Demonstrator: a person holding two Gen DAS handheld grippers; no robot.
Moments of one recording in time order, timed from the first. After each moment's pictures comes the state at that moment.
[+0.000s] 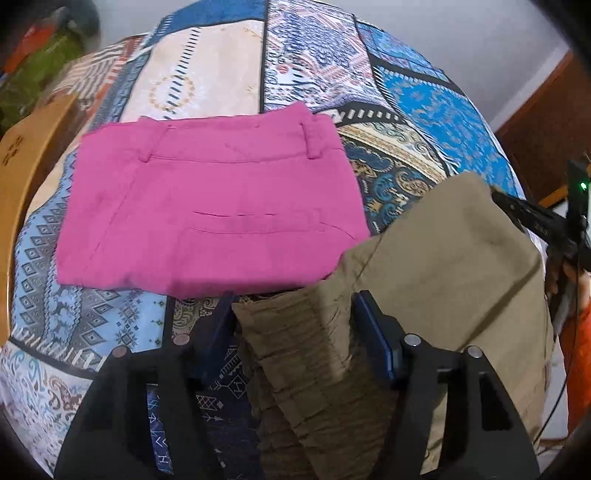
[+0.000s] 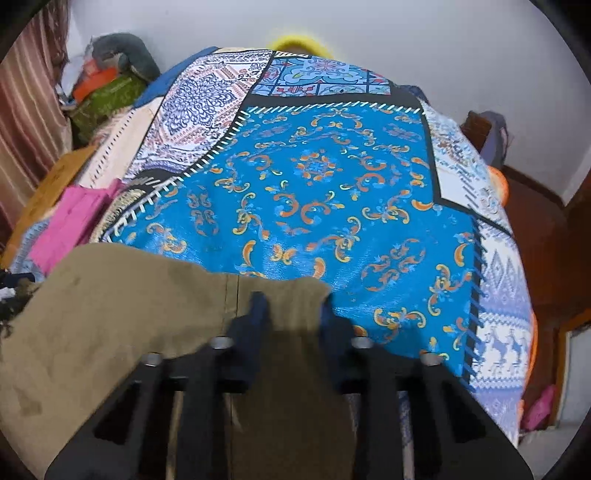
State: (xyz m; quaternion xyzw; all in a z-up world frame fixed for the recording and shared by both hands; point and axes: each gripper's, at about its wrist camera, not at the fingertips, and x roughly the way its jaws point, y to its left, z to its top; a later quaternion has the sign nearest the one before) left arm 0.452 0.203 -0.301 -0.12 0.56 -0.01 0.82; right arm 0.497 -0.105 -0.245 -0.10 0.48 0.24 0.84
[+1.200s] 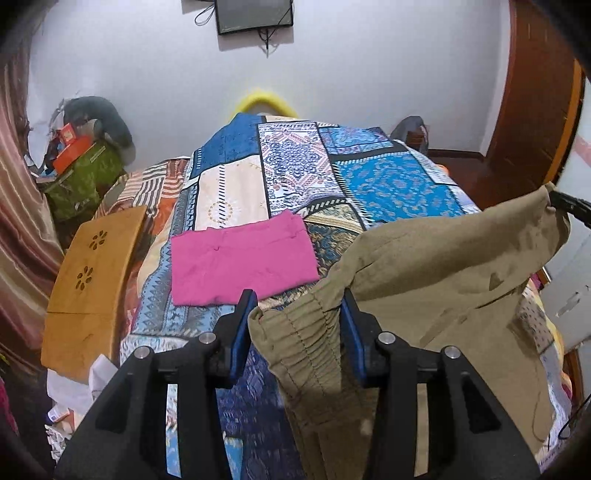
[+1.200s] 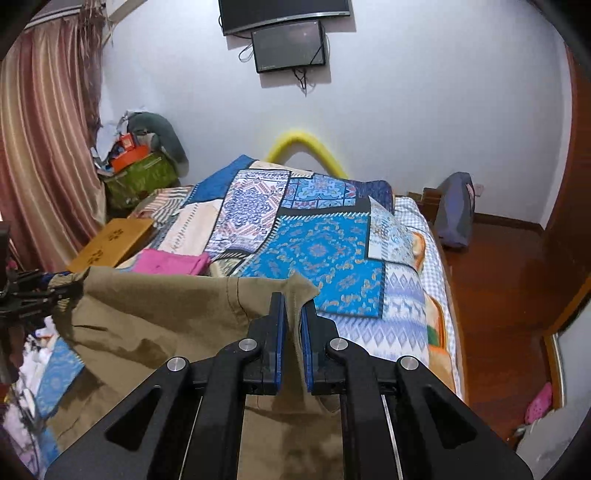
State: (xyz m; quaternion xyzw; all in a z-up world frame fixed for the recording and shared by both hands) left arm 0.306 0.137 -0.134 0.01 0.41 0.04 0.91; right arm 0.328 -0.186 -0.072 -0.03 0.36 0.26 0.90
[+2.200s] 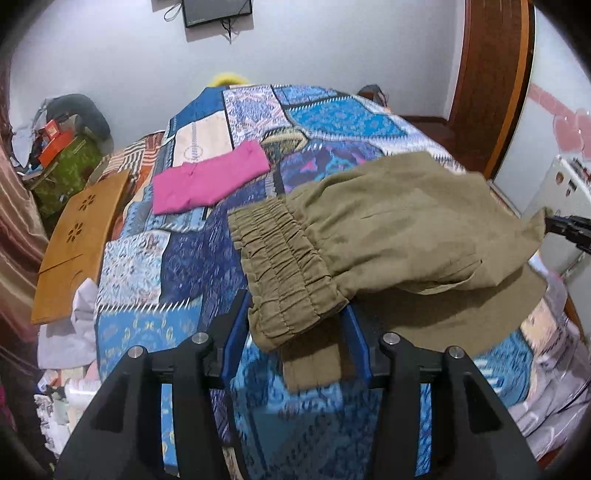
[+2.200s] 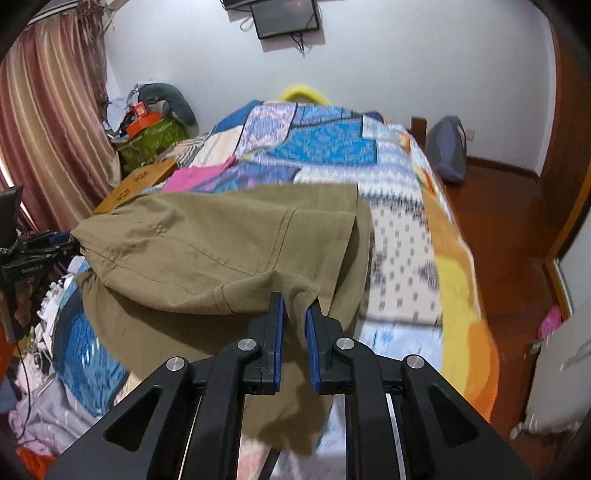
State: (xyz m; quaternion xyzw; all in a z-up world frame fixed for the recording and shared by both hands) left arm 0.131 0.090 -0.195 0.05 0.44 -0.02 0.90; right arm 0.147 -0.246 -0.156 -0.01 0.42 0.25 0.87
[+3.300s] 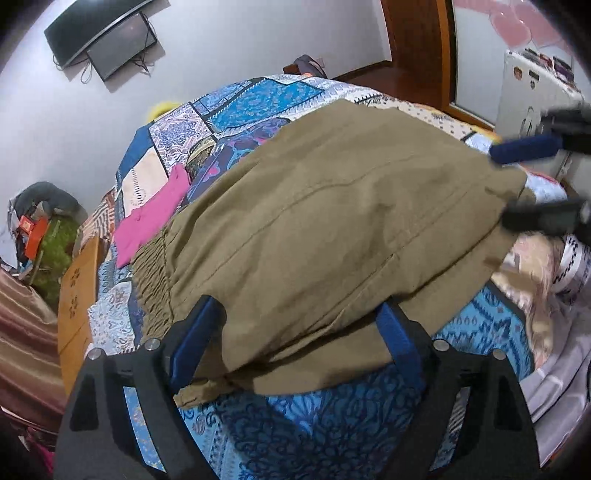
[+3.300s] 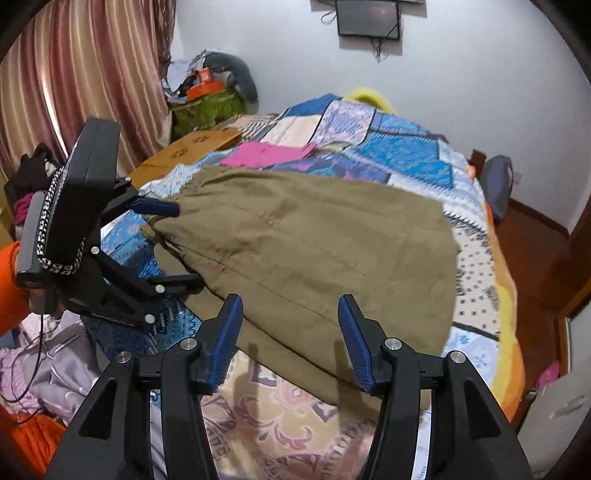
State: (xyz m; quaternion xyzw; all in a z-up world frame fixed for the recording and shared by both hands) left arm 0.134 -0.021 -0.224 0.20 0.44 -0.09 0.87; right arm 0.099 -0.157 -0.152 -0.10 0.40 0.34 0.85
